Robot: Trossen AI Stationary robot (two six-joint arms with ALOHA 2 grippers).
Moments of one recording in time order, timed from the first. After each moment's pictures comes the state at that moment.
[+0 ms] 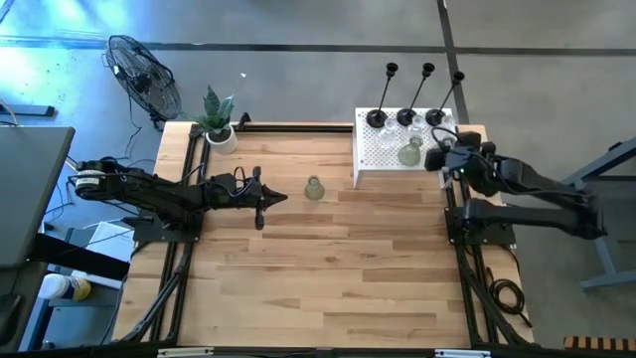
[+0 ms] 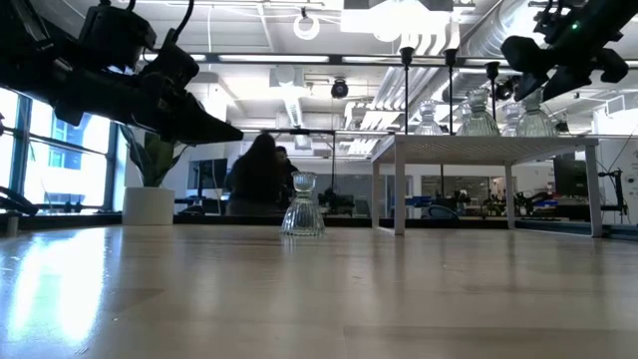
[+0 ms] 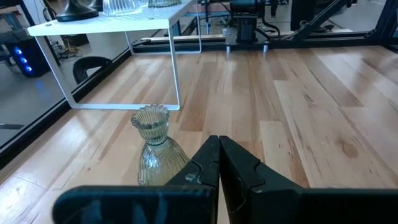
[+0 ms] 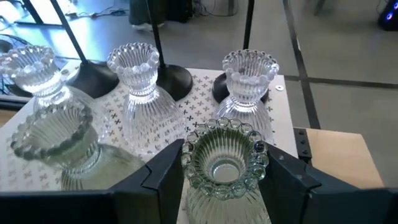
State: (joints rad) left arm 0.15 1.20 0.20 0.84 0.01 0.08; right arm -0.33 0.62 0.74 -0.92 0.87 0.73
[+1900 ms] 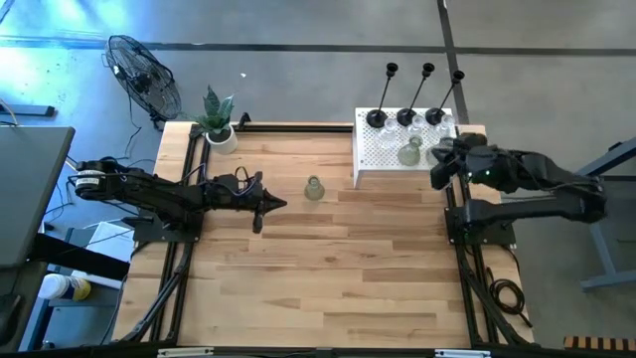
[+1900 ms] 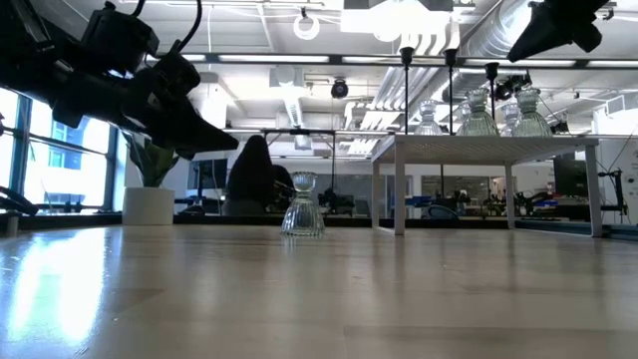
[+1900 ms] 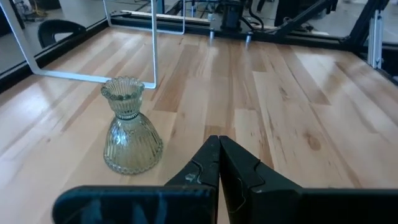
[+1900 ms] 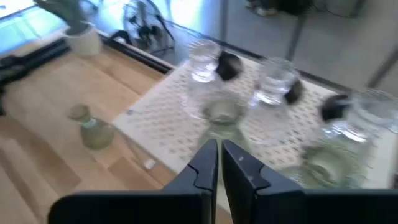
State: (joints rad) left arm 0.15 1.20 0.20 0.78 0.09 -0.06; right arm -0.13 0.63 0.95 -0.99 0.61 0.53
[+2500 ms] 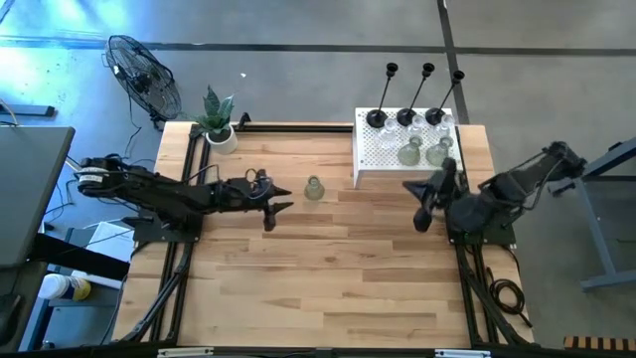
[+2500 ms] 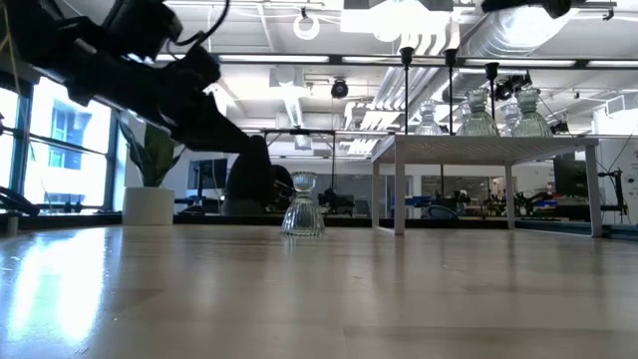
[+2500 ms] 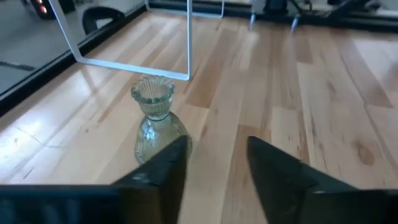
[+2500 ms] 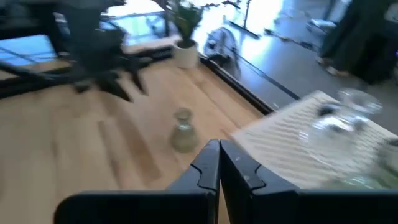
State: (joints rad) left arm 0.06 1.23 0.34 0.57 -0.17 -0.09; right arm 0.49 0.84 0.94 -0.77 0.93 0.56
